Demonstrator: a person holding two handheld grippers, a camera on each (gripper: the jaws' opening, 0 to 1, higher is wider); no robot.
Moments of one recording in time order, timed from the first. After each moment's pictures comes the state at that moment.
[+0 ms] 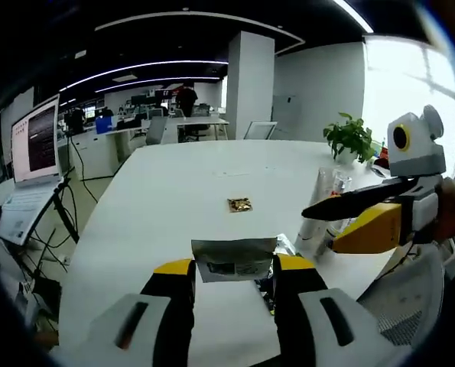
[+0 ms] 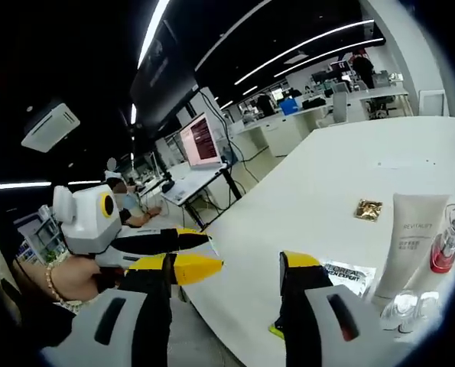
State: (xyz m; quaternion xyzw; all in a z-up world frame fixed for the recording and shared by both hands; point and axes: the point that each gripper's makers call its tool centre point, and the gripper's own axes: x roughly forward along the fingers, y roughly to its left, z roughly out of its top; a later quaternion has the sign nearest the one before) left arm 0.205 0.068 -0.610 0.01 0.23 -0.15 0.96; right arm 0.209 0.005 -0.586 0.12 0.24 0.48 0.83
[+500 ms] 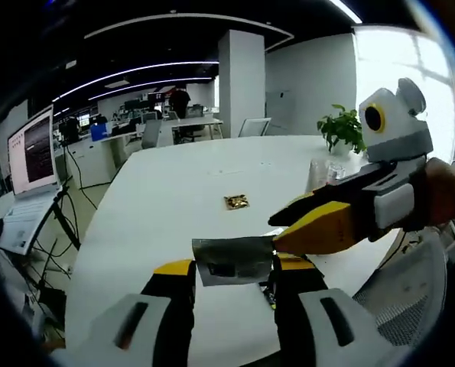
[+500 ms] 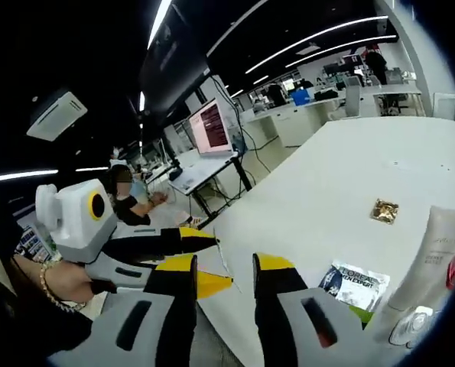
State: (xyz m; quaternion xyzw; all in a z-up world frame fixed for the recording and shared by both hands) left arm 0.201 0.063 -0.610 0.04 0.23 -0.16 0.96; right arm 0.202 0.035 -0.595 0.07 0.26 0.52 0.81
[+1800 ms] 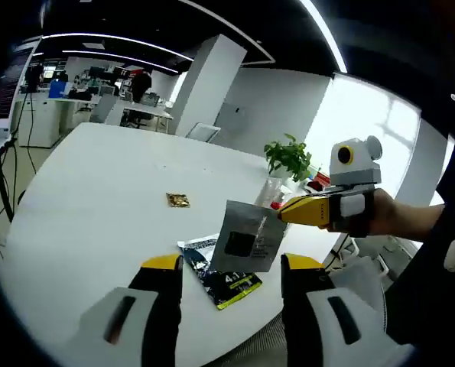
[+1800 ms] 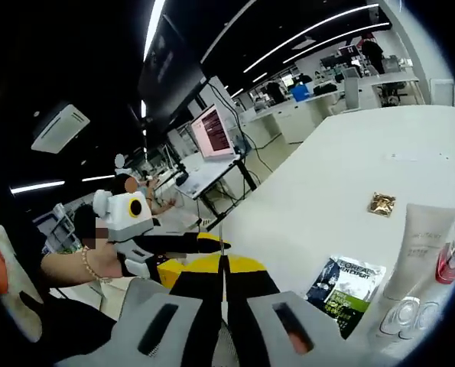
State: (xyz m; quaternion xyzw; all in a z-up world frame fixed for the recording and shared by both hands) left arm 0.183 0.052 -0.604 -0.15 0.24 -0.37 0.88; right arm 0.195 0.000 -0.570 0.12 0.27 0.52 0.80
